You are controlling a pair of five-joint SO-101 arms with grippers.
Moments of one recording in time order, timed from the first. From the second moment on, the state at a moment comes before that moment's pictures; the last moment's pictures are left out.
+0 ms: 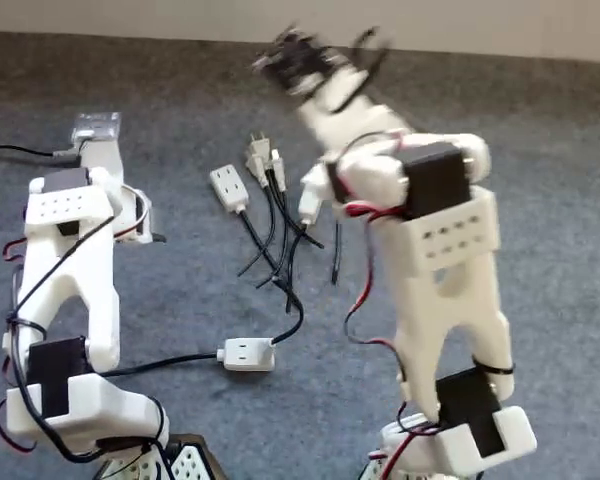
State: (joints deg) left arm -18.7 0.2 18.8 65.3 -3.9; right arm -21.1 -5.0 -35.6 98.5 23.7
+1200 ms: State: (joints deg) left arm 18.2 -58.6 56.6 79.5 -37.5; right arm -0.1 -44.6 75.4 42.9 18.9
